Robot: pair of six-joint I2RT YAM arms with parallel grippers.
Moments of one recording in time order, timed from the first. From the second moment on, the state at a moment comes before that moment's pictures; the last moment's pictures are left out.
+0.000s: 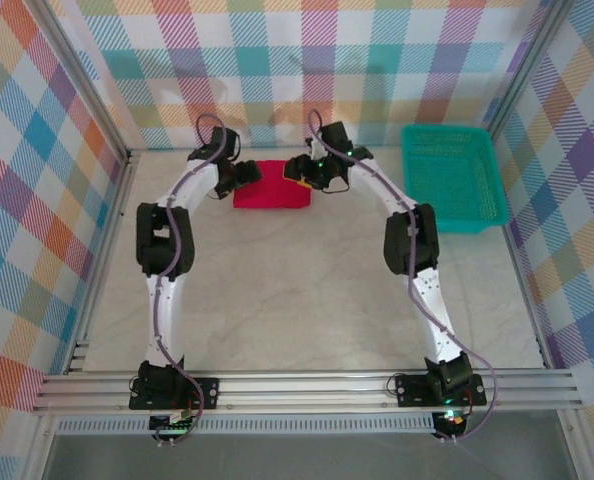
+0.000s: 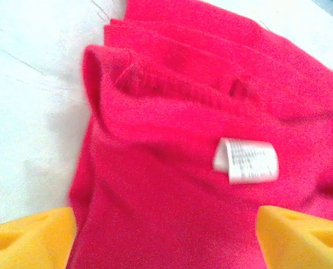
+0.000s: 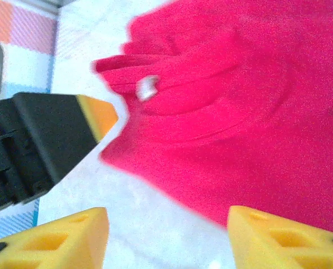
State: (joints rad) left arm -0.18 2.26 1.98 -0.72 0.07 -0.57; right arm 0.43 2.45 2.30 -0.66 -0.55 0.52
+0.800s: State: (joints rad) left arm -0.28 1.35 0.57 -0.05 -0.57 -0.15; right arm 0.19 1.35 0.53 0.12 0.31 -0.02
